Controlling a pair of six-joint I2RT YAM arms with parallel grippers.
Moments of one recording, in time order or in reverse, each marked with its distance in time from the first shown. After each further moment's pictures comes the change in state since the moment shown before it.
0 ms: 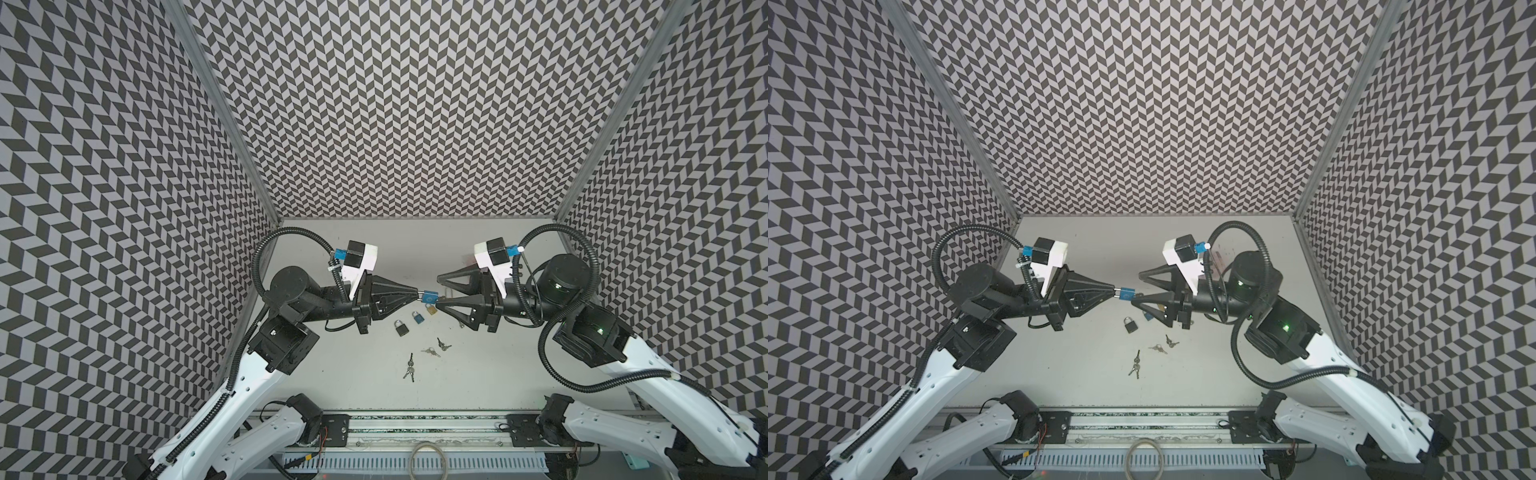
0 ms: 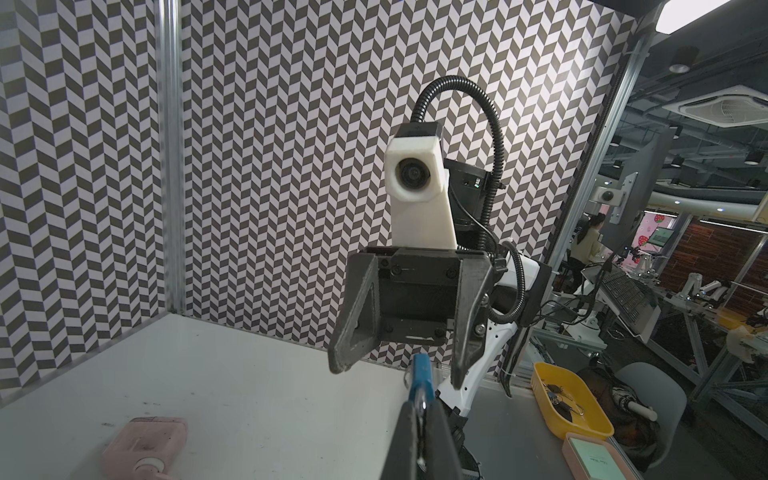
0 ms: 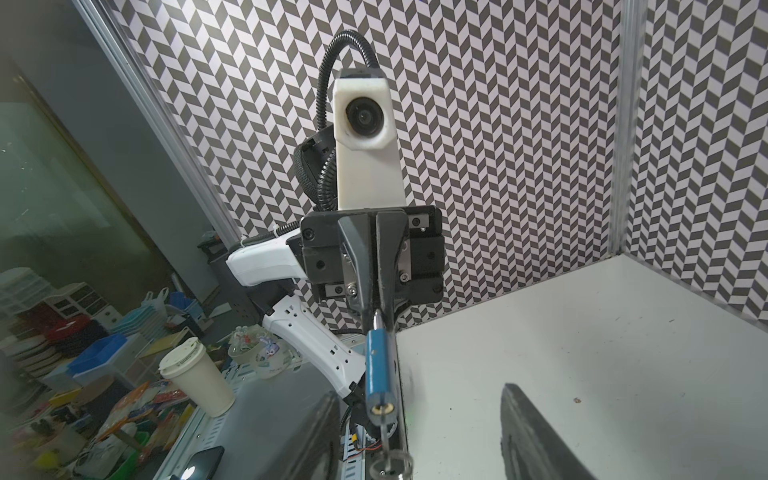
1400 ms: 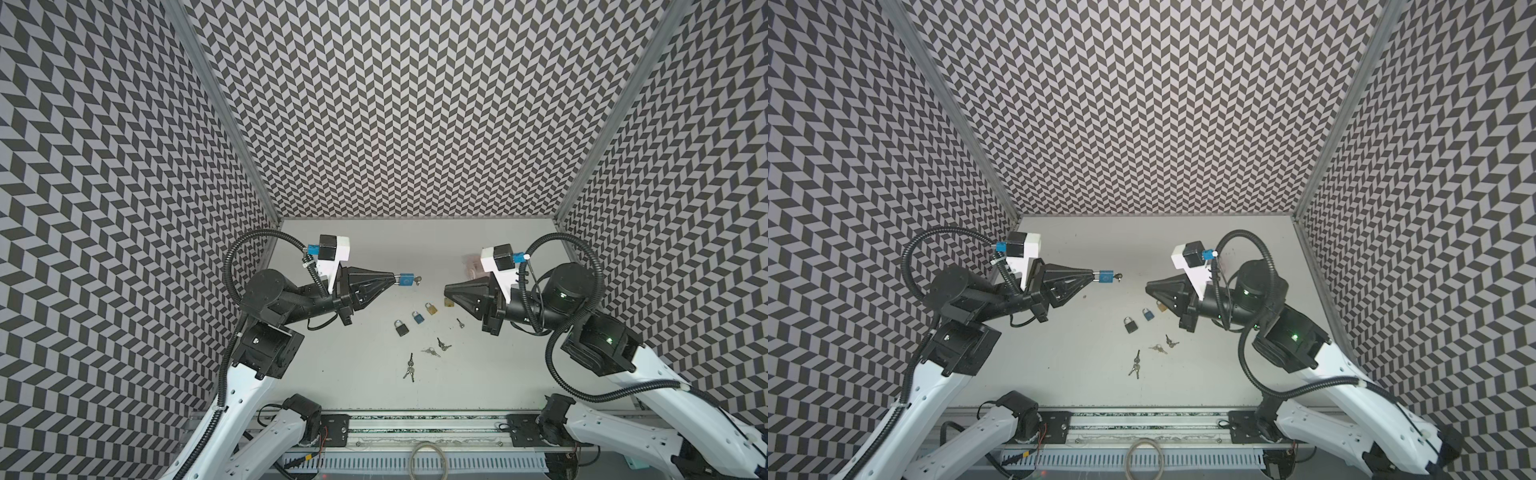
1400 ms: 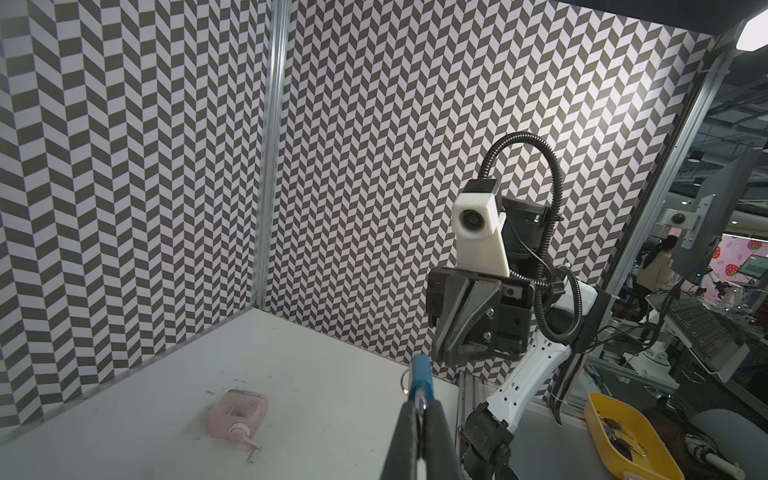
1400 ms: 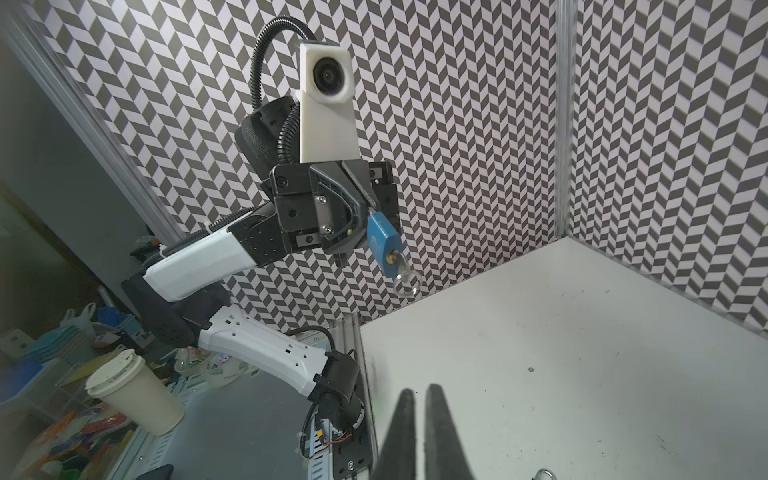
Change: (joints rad) left arm 0.198 -0.068 -0.022 -0.035 0.023 -0.023; right arm -0.001 -0.055 -0.068 -0.050 0.131 -0.041
